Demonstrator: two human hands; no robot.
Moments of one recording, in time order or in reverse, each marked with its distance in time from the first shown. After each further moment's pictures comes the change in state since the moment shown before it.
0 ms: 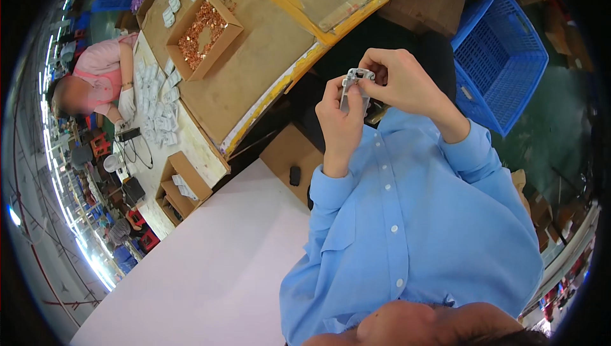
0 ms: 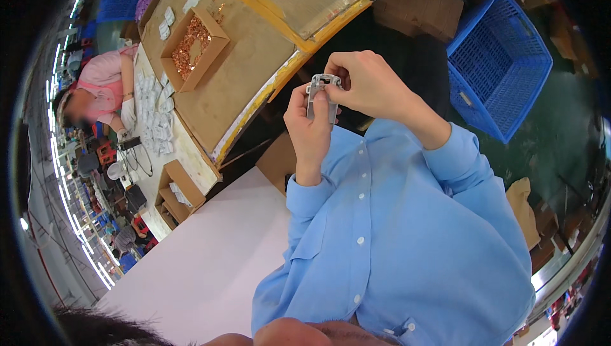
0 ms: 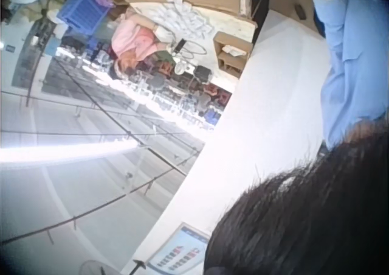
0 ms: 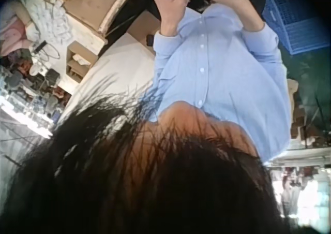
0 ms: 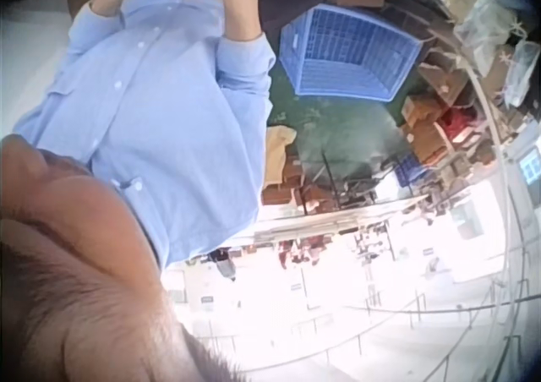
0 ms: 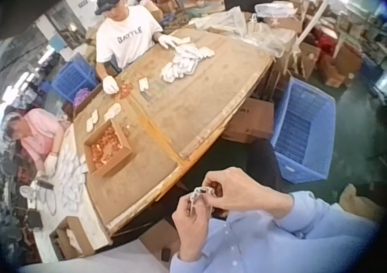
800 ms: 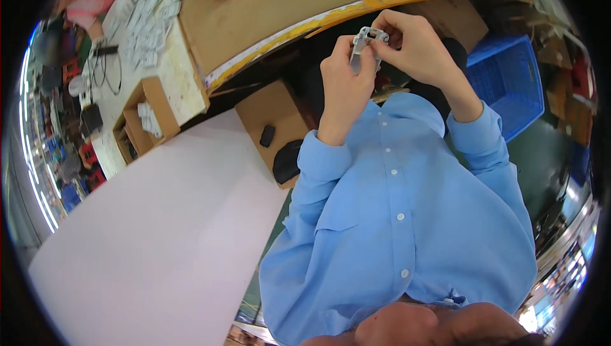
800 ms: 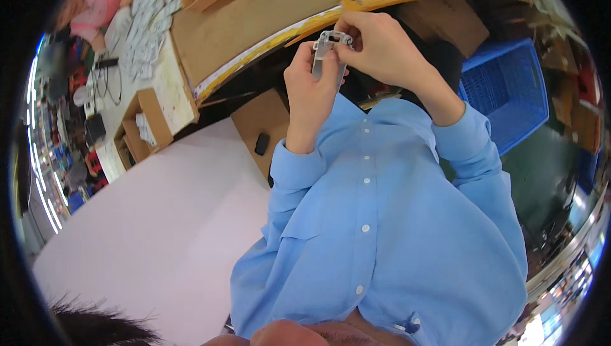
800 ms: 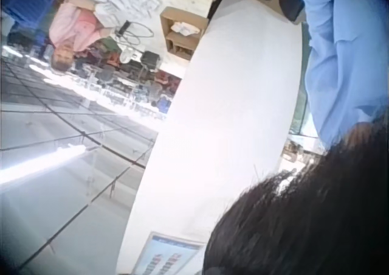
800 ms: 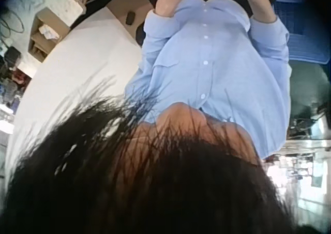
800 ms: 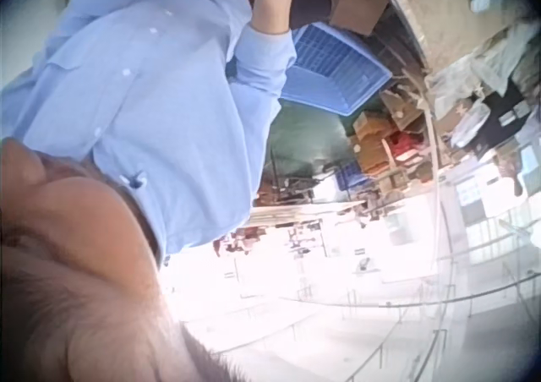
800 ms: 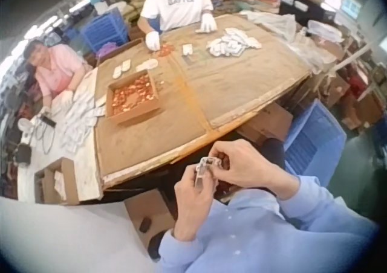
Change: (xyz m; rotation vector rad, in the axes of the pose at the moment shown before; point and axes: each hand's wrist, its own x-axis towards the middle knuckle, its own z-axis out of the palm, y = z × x) left_hand -0.011 0.003 -0.041 -0.082 0.165 0.015; right_hand 0.031 -0.018 0.045 -0.209 -0.219 -0.131
